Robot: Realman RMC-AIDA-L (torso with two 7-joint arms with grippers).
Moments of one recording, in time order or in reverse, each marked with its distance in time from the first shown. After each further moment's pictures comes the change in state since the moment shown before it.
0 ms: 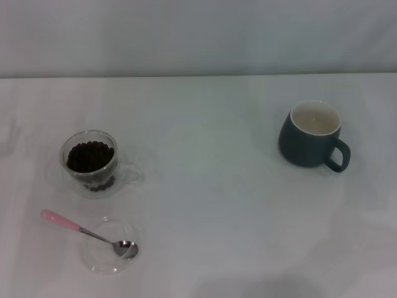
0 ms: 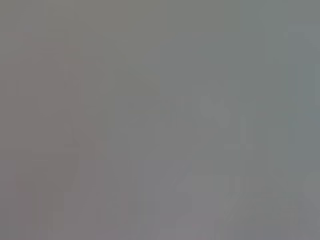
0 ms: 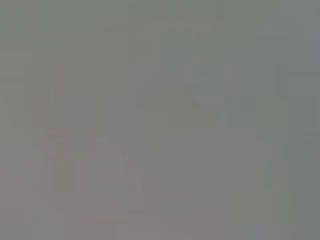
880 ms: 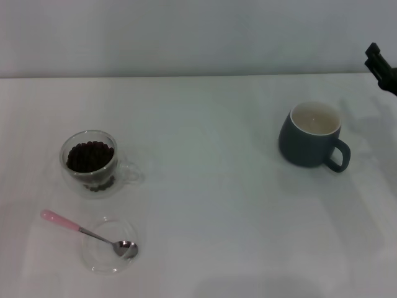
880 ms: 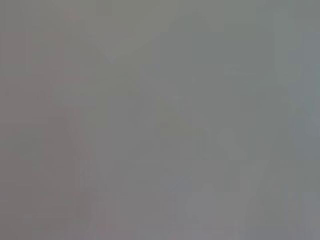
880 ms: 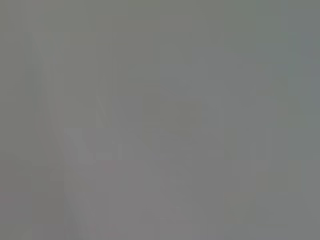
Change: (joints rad) left arm 0.320 0.011 0.003 0.035 0.121 -0.360 -0.161; right arm -0.182 0.042 -0.617 -0.088 -0.070 -0.187 0.649
